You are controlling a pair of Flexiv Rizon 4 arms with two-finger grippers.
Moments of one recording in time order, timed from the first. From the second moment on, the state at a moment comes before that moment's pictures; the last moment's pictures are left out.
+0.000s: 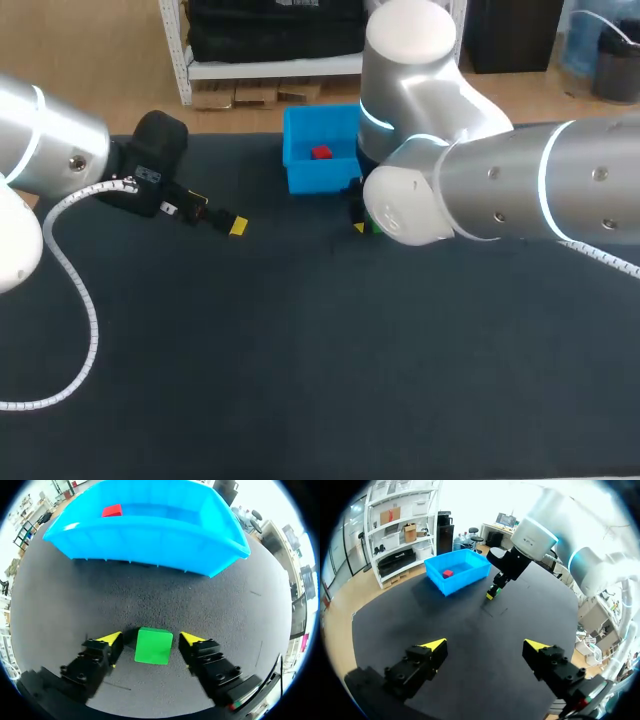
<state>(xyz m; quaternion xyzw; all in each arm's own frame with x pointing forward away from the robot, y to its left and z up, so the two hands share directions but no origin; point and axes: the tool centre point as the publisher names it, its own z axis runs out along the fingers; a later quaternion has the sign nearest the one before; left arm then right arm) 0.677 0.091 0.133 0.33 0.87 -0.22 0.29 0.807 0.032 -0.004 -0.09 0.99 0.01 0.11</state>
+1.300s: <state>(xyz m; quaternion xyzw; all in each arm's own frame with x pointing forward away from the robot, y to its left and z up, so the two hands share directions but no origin) 0.677 0.091 0.133 0.33 0.87 -0.22 0.29 0.813 0.037 0.099 -0.08 0.98 0.03 0.17</state>
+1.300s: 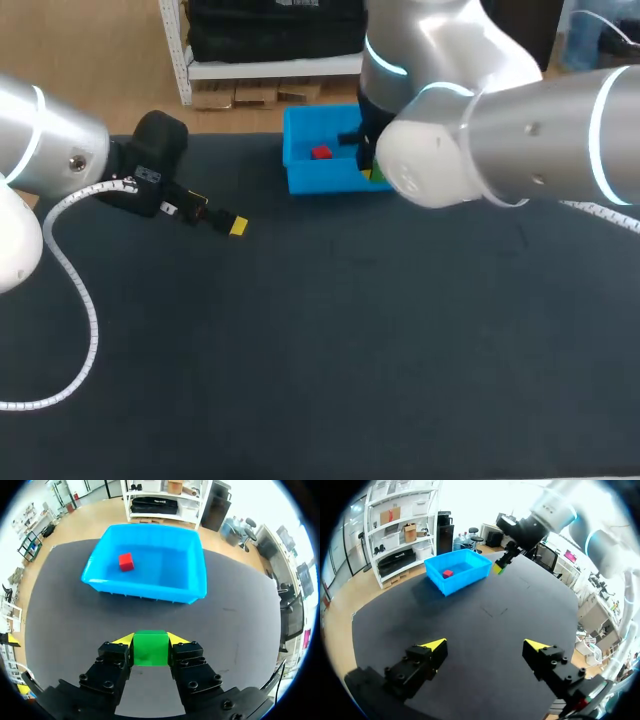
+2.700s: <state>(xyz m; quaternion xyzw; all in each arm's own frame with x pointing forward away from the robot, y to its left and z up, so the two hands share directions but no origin) 0.677 0.091 0.133 0.33 0.87 -0.22 0.29 0.820 0.043 0.145 -0.08 0.94 0.10 0.31</state>
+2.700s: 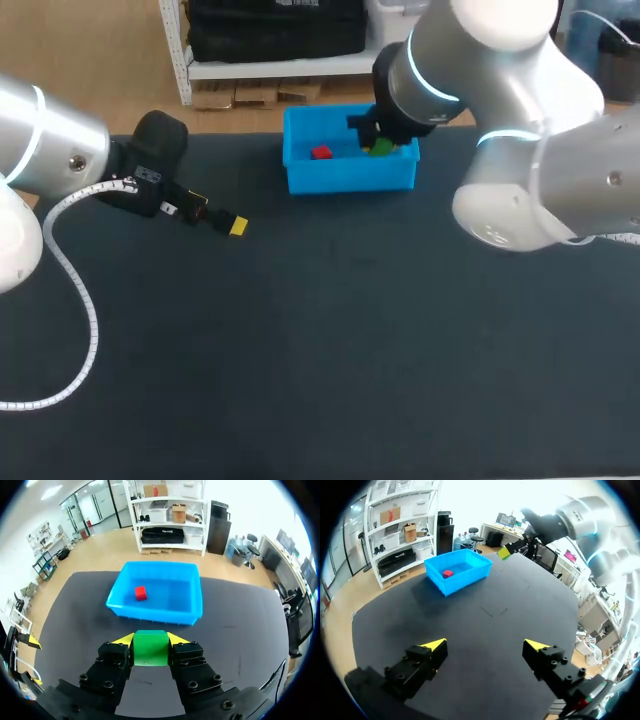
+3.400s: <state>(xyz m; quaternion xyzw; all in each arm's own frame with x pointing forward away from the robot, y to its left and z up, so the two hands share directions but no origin) 0.677 0.091 0.133 0.33 0.87 -0.22 0.29 0.887 0.052 0.116 -0.08 0.94 0.09 0.31</state>
